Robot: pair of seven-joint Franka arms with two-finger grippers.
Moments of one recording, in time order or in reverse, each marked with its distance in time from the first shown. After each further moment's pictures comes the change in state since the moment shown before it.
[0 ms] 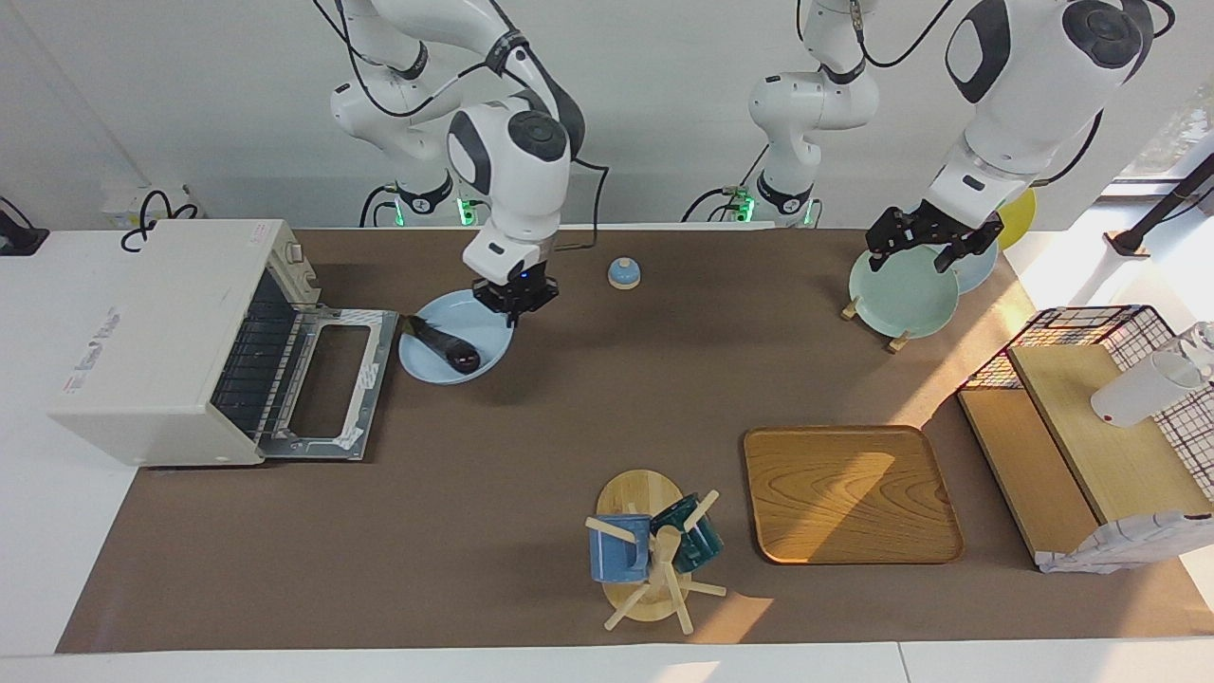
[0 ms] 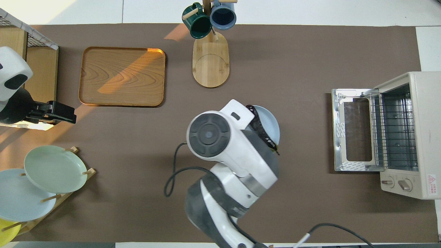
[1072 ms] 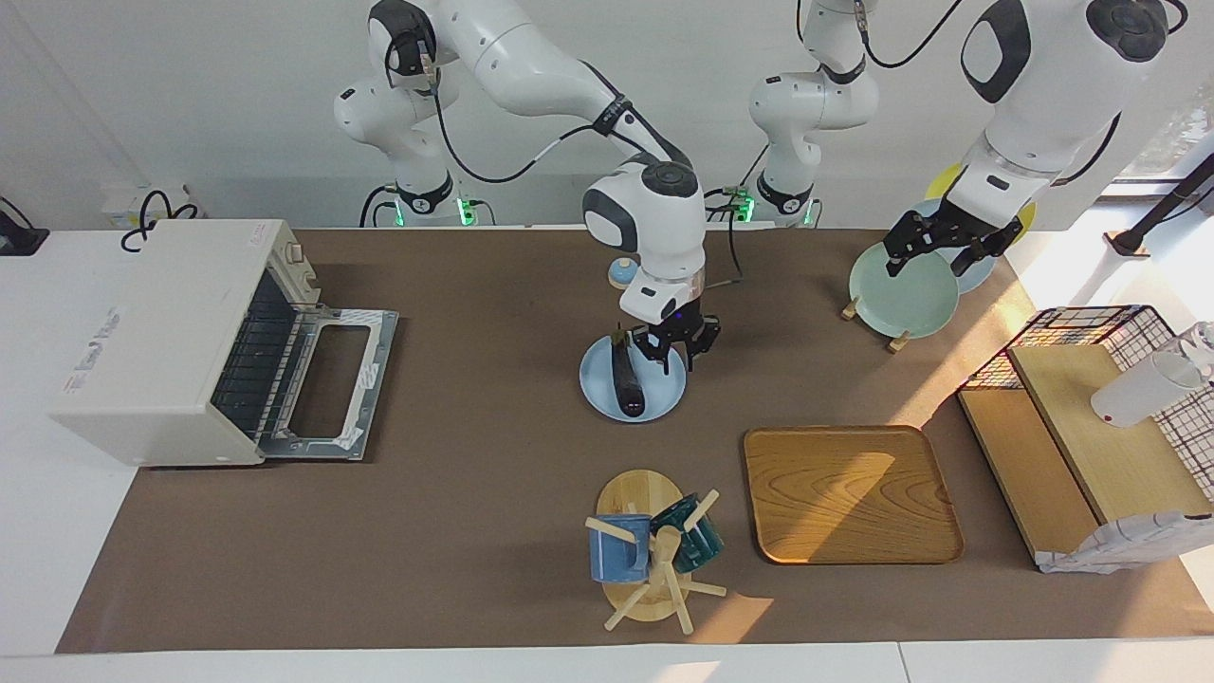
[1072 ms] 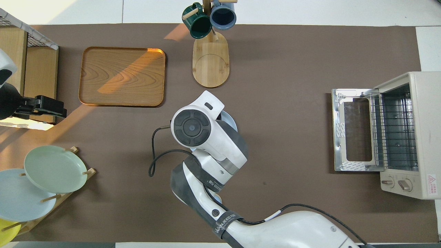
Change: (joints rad) left arm 0.038 0.000 0.005 0.000 0.002 0.043 -0.001; right arm -0.020 0.149 -0.015 0.081 0.040 0.262 -0.063
